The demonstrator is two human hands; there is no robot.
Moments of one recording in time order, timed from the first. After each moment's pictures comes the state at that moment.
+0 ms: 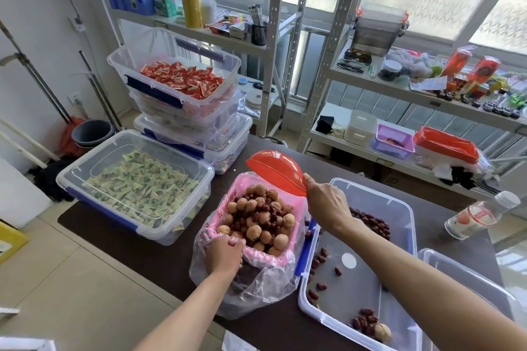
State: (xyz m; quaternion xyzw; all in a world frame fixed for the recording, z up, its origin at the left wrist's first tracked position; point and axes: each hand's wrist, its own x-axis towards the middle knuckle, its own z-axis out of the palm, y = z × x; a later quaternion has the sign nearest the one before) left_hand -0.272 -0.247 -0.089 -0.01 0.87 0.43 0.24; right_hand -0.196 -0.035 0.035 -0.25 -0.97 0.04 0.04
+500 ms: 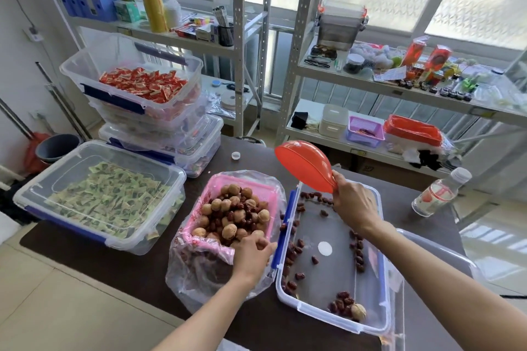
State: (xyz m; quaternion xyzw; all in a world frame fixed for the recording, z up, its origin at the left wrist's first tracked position) left_hand -0.200 -0.185 -0.053 0.19 0.82 0.45 0.29; right_hand -0.102 0.029 0.043 -0.33 -0.93 0.07 0.13
